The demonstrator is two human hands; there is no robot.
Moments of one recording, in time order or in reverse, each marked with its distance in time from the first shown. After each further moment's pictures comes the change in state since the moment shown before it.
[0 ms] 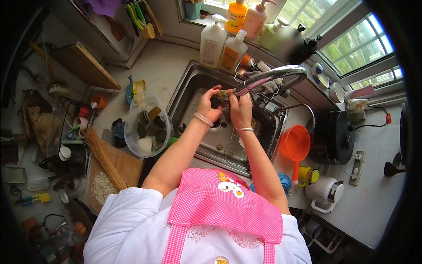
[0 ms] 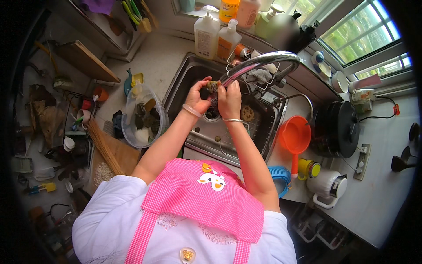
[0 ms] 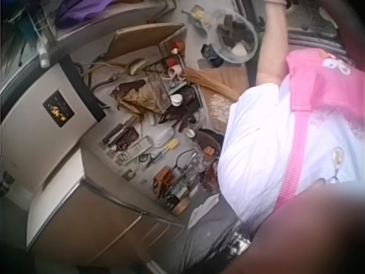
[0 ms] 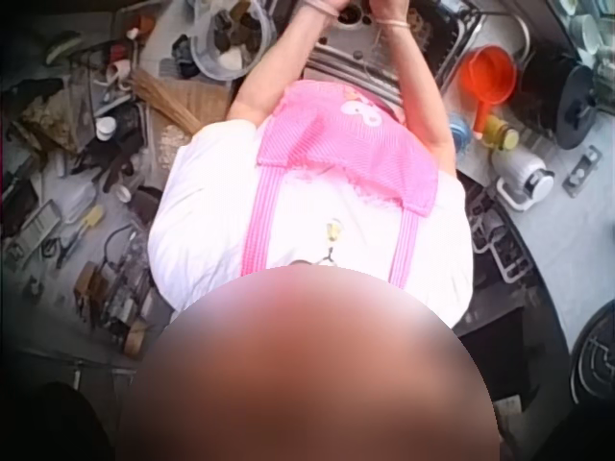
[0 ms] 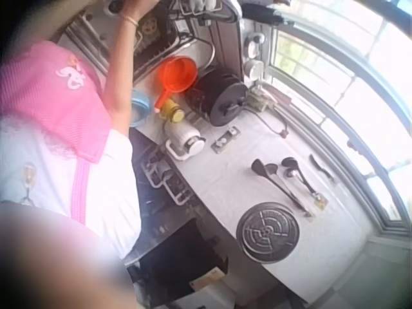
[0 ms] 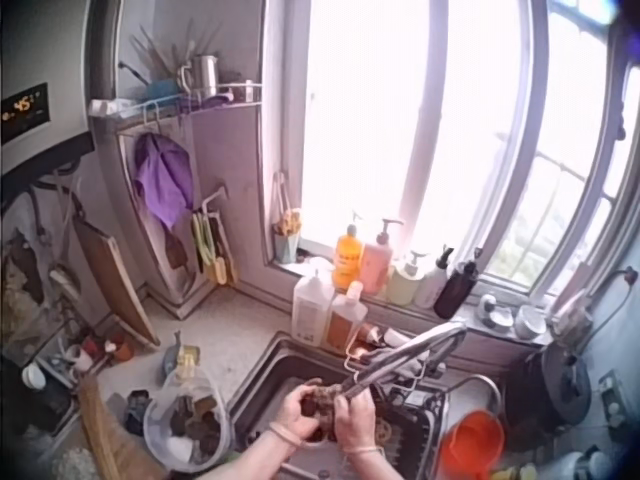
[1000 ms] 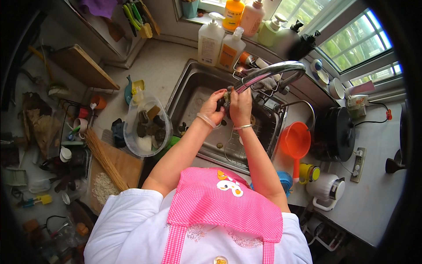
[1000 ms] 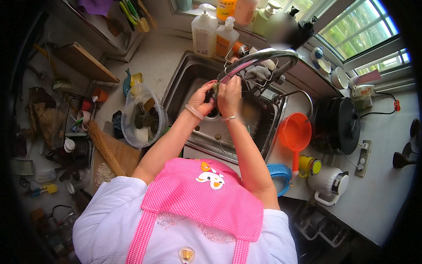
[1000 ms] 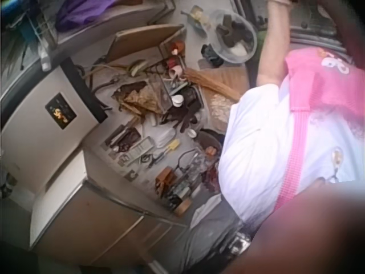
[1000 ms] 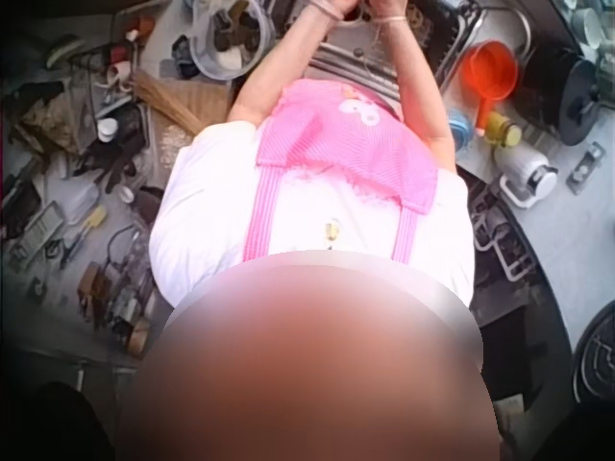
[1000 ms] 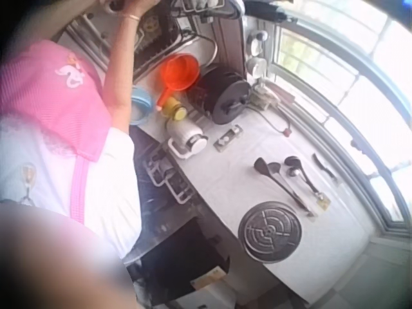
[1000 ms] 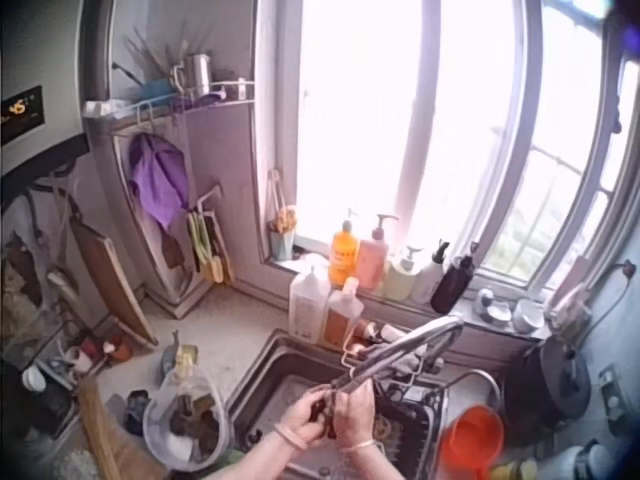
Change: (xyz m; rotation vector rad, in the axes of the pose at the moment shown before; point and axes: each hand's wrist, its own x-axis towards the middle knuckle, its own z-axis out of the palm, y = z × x) left_hand 0.007 -0.023 -0.006 0.046 0.029 -0.033; right_hand 0.004 0.018 0.007 -0.211 0.098 -0.071
